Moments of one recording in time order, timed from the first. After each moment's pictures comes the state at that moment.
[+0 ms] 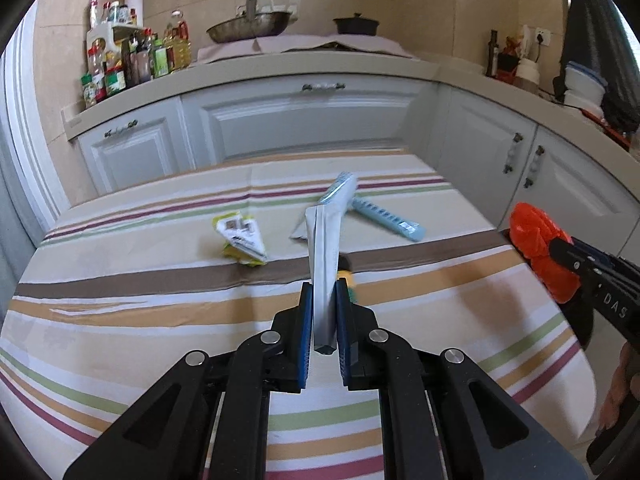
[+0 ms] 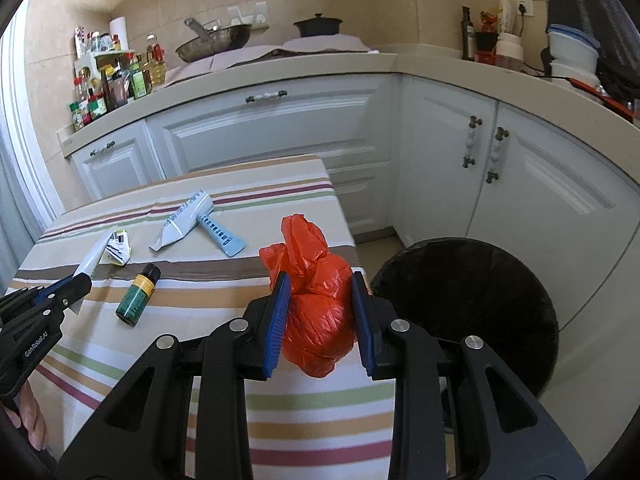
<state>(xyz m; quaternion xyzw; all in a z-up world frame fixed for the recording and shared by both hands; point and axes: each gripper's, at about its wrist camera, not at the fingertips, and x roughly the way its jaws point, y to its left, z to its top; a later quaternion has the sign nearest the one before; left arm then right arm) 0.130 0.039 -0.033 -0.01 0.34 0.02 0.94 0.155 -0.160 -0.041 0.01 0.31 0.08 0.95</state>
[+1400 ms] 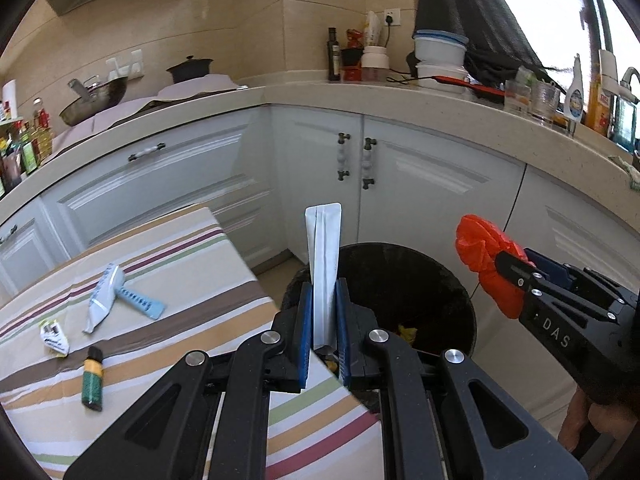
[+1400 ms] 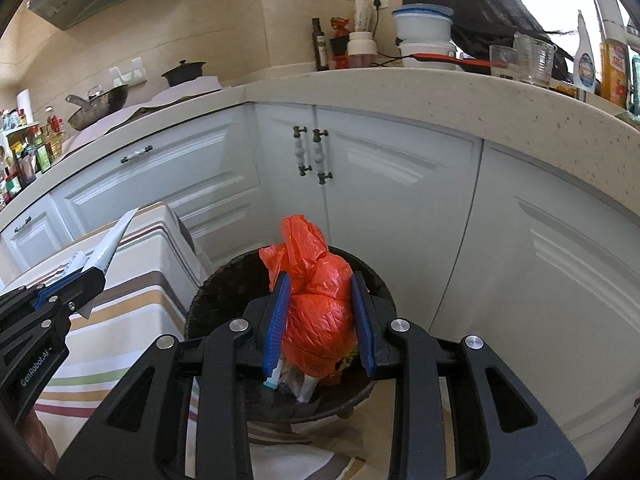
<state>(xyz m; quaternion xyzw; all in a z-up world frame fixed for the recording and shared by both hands) 0.148 -0.171 -0.014 0.07 0.29 -0.17 0.94 0.115 -0.332 -0.039 0.08 0.27 -0.10 0.95</state>
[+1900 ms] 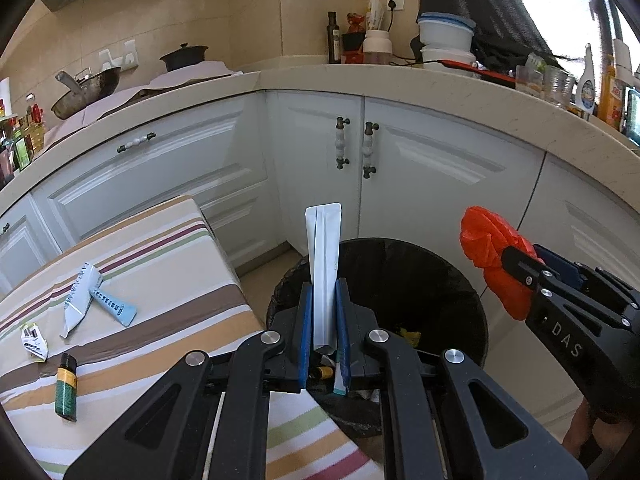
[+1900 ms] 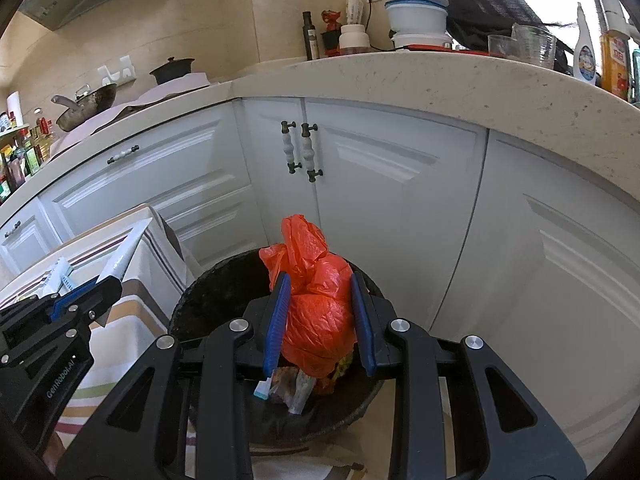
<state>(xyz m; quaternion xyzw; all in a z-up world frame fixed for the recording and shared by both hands) 0.177 -0.194 -0.035 0.07 0.31 -0.16 0.94 0.142 -0.344 -0.052 0.09 0.28 -0.11 0.95</state>
